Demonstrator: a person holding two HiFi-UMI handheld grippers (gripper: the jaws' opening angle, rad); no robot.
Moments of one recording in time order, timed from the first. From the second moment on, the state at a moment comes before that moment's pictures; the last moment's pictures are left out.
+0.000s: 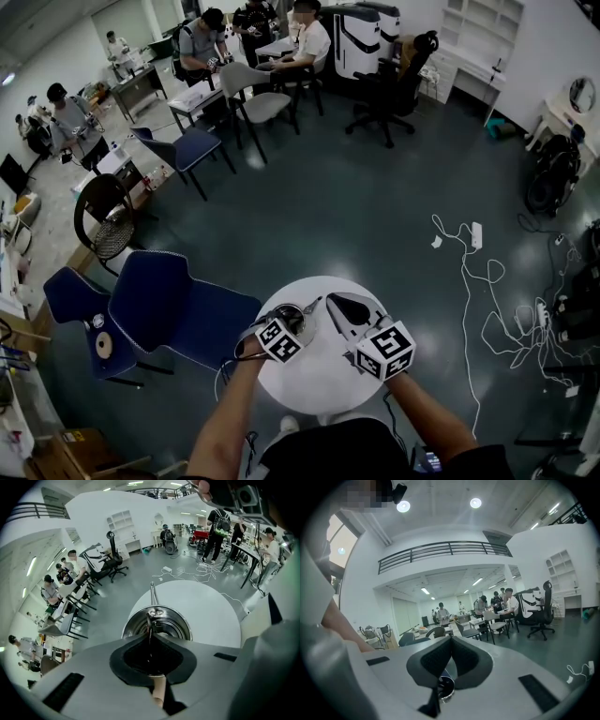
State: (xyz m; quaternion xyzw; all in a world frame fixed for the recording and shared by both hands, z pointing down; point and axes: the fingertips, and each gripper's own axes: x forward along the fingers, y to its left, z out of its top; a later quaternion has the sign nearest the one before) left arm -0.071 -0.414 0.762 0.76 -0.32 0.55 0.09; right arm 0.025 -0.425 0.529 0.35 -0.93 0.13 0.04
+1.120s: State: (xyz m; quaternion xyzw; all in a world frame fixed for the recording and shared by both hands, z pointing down) left arm -0.076 -0.402 0.732 0.79 -0.37 0.47 0.12; right arm 0.014 -0.415 0.533 0.34 -0.93 0.13 0.05
